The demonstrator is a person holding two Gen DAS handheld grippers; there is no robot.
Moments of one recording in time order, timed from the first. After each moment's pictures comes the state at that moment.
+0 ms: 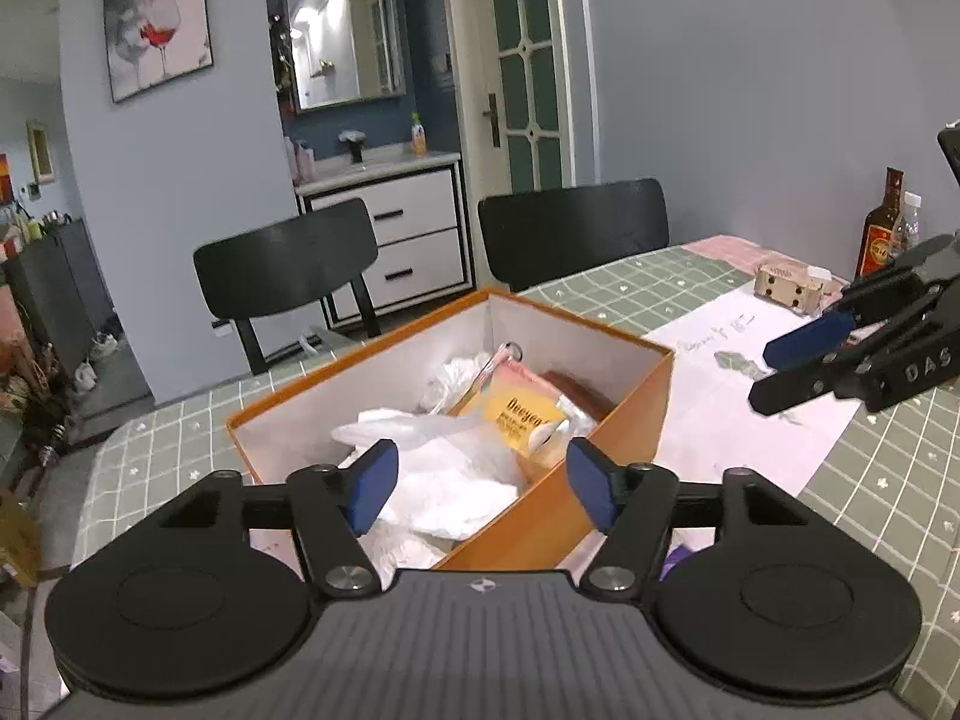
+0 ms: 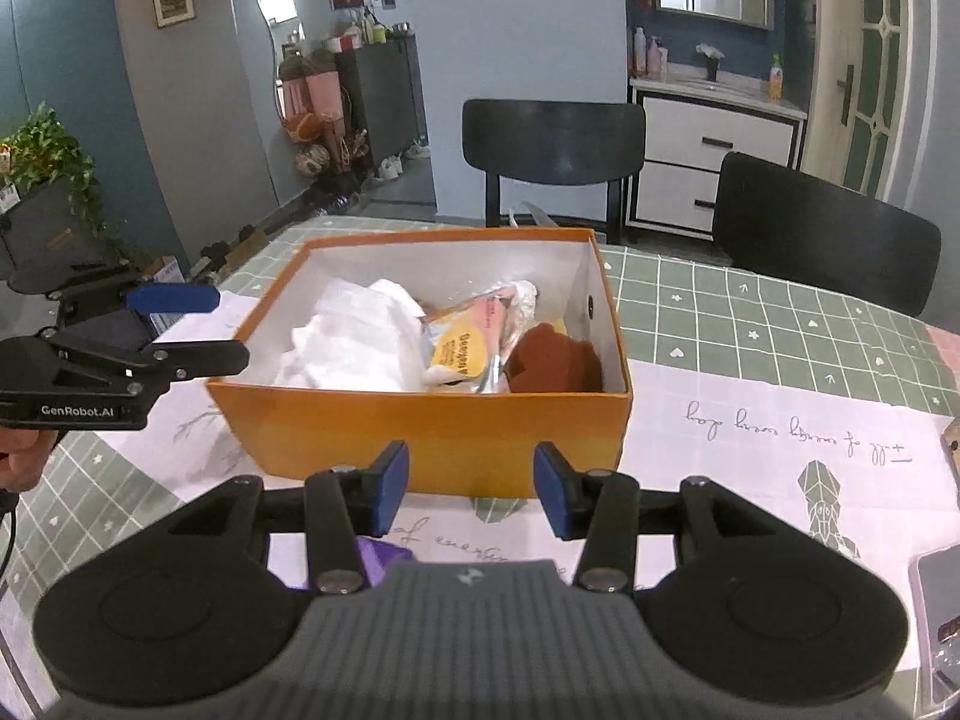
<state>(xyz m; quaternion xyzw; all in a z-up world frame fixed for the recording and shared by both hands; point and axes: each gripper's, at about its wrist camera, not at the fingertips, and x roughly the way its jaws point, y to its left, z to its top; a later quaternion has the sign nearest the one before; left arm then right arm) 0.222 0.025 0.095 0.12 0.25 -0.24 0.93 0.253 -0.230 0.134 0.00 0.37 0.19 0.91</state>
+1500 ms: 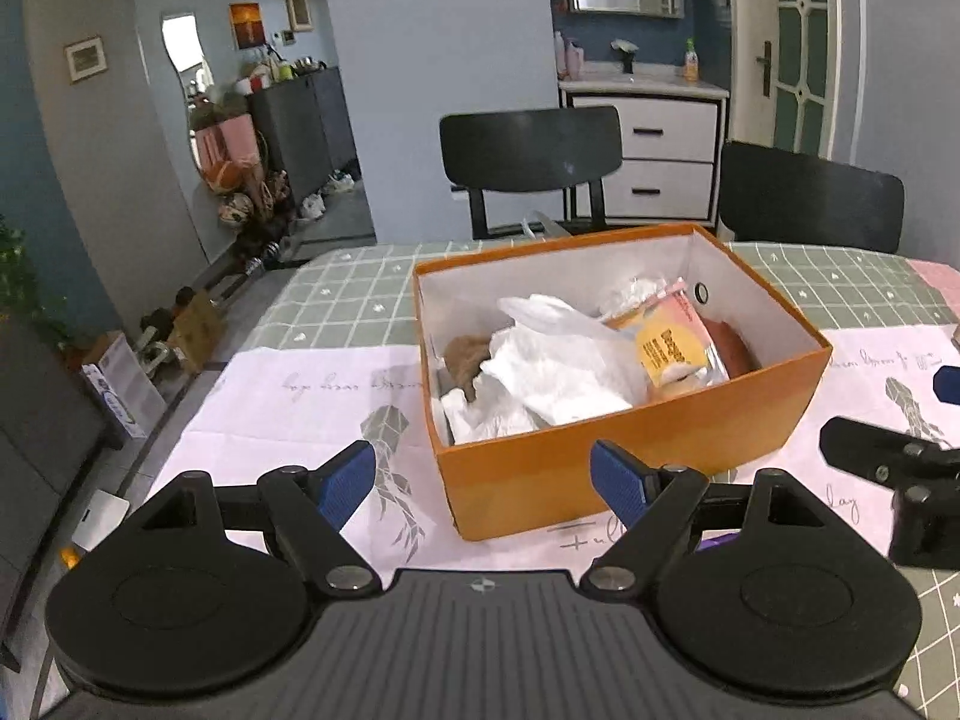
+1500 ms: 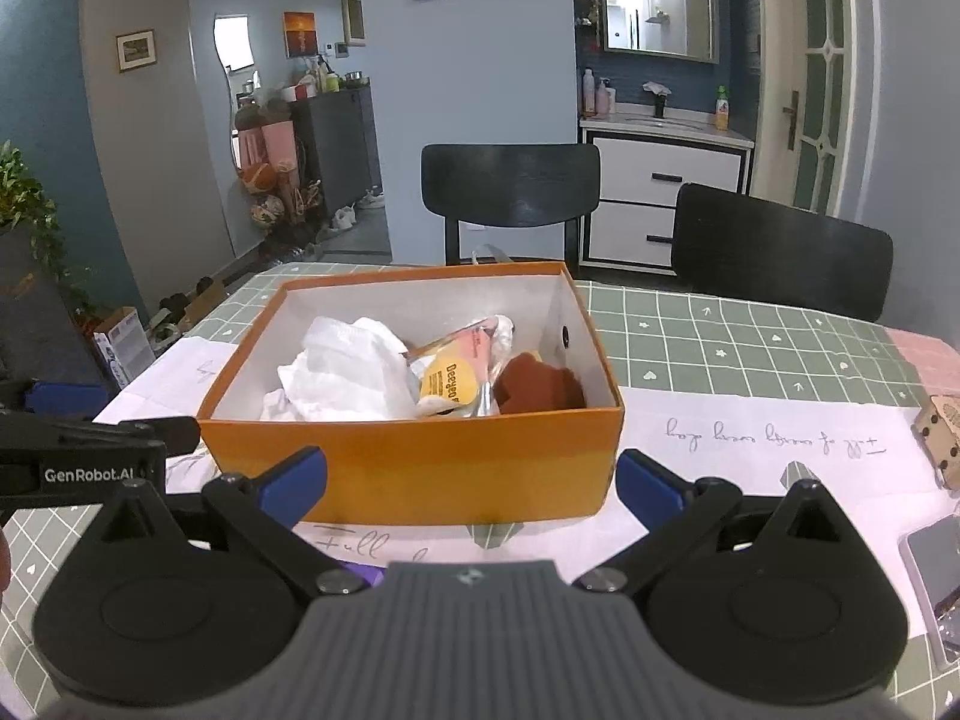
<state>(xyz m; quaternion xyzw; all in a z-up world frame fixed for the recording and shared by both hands) 0.185 -0.001 0.108 0.05 0.35 0.05 0.94 0.231 -0.211 0.131 0.01 0.32 0.13 0.94</state>
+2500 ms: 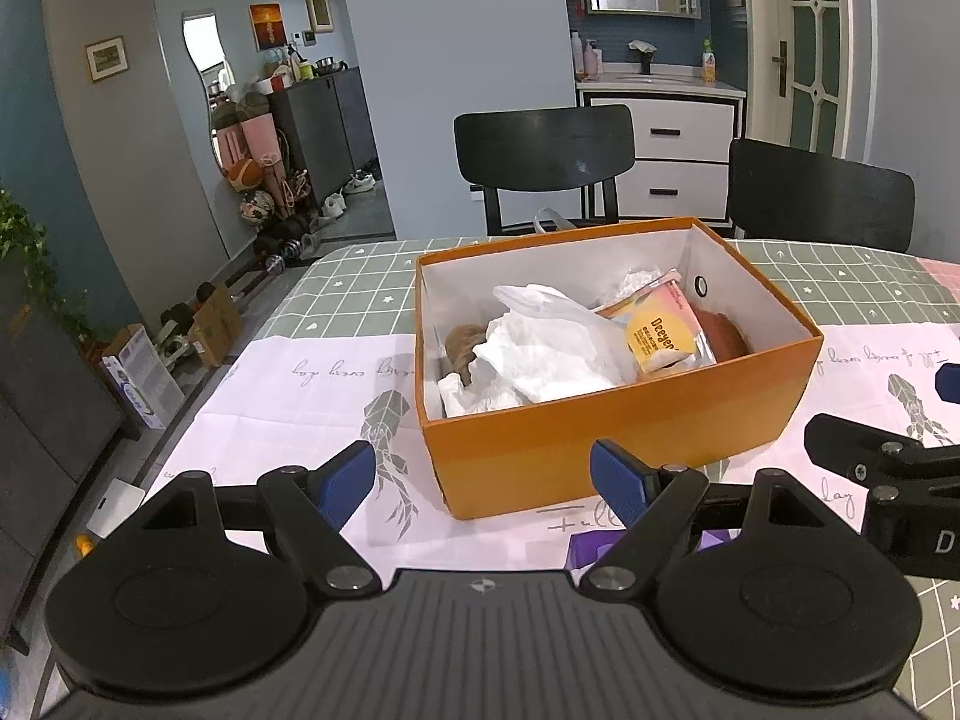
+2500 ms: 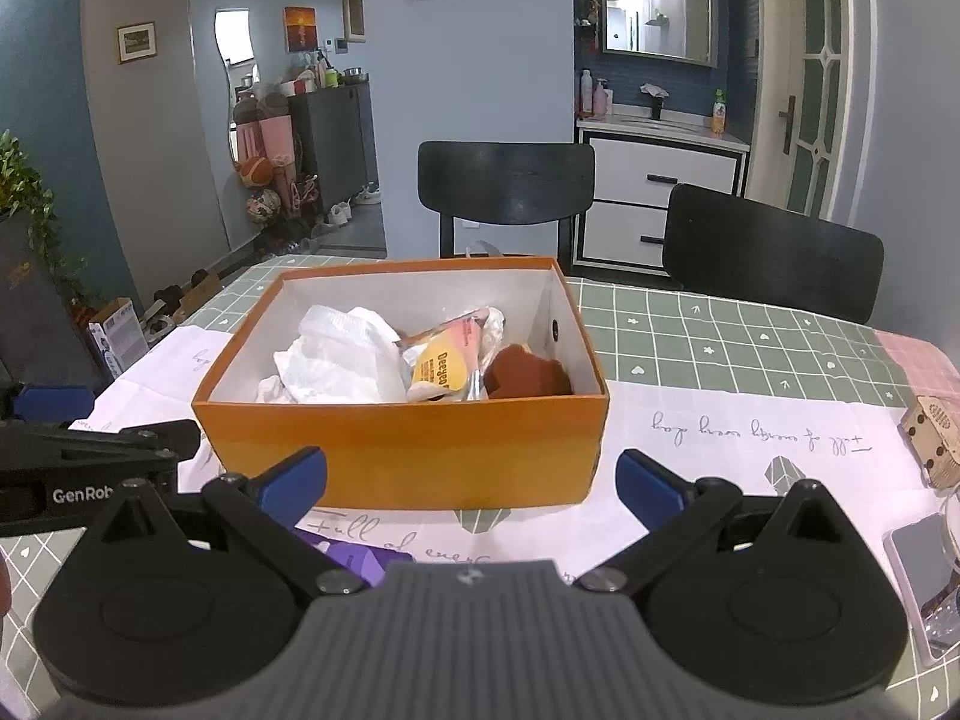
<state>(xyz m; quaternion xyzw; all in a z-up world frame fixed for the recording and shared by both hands) 0.175 -0.024 0.106 0.05 0.35 0.07 0.93 0.222 -0.217 0.131 -0.01 0.32 0.13 0.94</state>
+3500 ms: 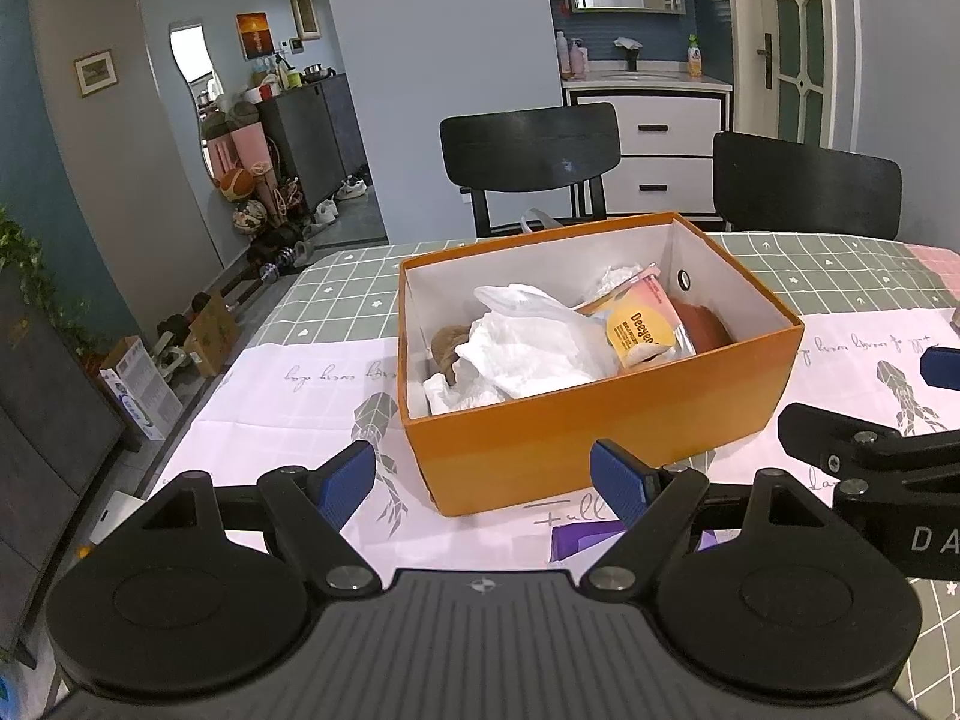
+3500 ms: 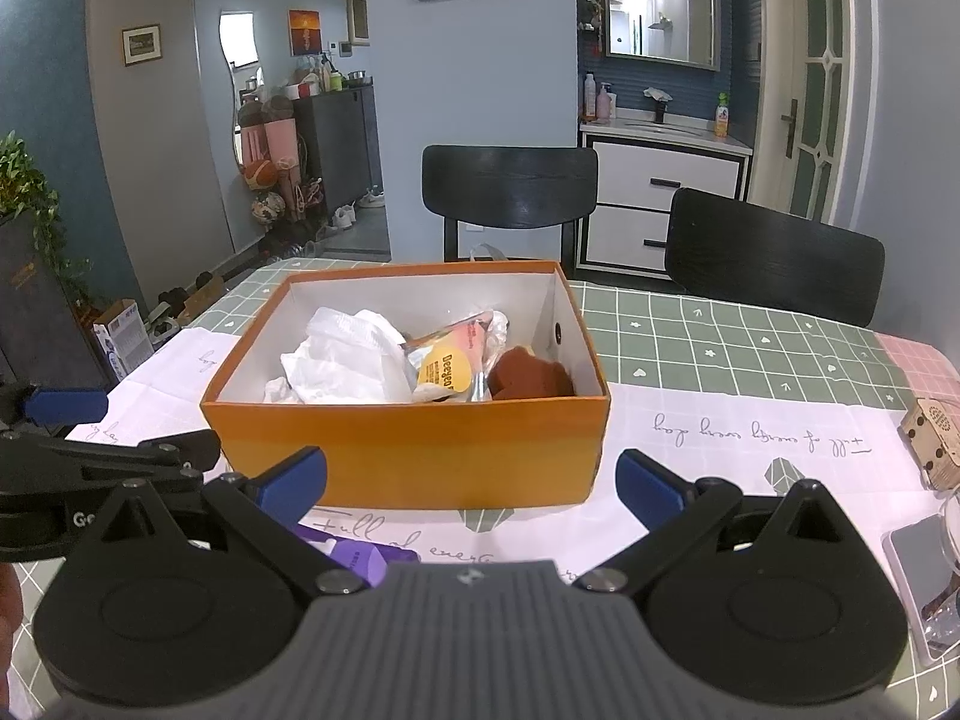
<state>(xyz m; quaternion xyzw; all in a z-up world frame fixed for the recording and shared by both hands) 0.170 -0.034 0.107 0.06 0.35 0.07 0.93 0.216 -0.220 0.134 0.00 0.32 0.13 0.94</state>
